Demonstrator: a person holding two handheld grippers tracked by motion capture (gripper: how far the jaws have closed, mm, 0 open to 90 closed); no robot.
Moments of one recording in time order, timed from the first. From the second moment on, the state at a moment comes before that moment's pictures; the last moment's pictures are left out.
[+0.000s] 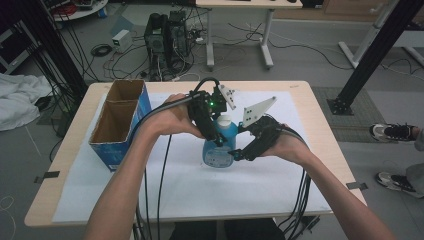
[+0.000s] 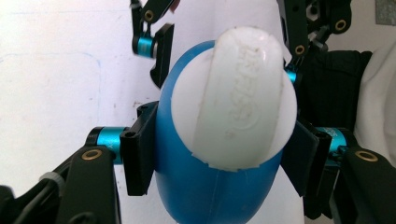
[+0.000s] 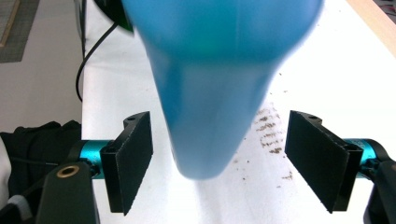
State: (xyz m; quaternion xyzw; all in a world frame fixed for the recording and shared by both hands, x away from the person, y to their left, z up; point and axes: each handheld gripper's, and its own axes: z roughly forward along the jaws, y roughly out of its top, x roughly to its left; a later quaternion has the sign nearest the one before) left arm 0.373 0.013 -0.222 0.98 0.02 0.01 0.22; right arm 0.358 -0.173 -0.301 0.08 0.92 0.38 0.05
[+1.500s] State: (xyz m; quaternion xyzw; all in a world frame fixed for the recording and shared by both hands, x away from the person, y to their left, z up) left arm 0.378 0.174 -0.106 0.89 0.36 0.15 0.23; right arm 0.369 -0.256 -0.294 0.20 0.93 0.28 0.13
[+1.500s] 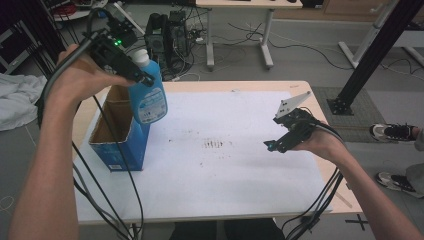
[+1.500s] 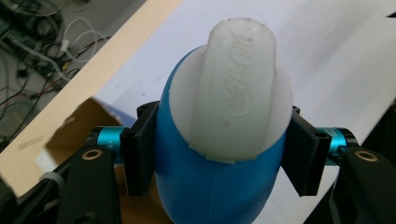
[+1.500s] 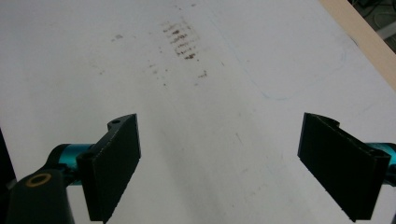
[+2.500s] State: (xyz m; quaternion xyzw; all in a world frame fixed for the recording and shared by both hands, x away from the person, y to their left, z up) left arm 0.384 0.241 -0.139 0.83 0.49 0.18 0.19; right arm 0.366 -0.272 -0.306 0.22 0.93 0.26 0.14
